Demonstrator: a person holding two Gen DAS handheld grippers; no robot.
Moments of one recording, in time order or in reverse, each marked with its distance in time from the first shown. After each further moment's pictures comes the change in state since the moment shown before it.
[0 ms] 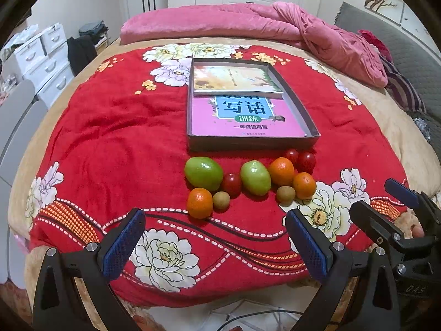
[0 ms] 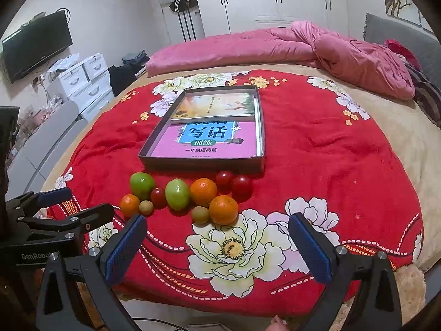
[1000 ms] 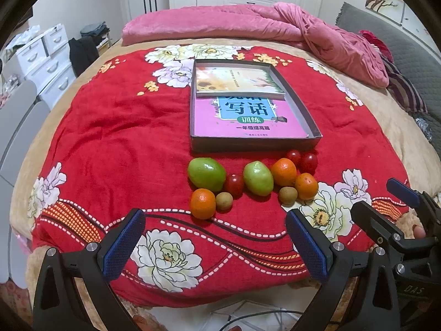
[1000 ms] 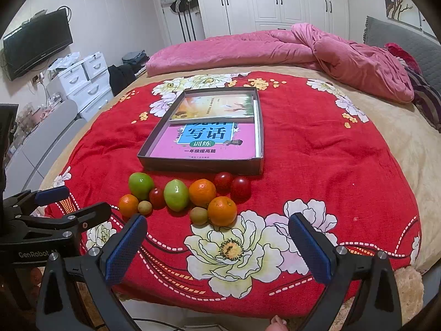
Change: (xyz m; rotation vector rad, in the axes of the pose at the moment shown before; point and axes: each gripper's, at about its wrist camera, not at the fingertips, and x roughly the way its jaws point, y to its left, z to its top) left arm -0.002 0.002 0.001 0.001 -0.005 0.014; right arm -0.002 0.000 0.001 -0.011 -0.002 -0.008
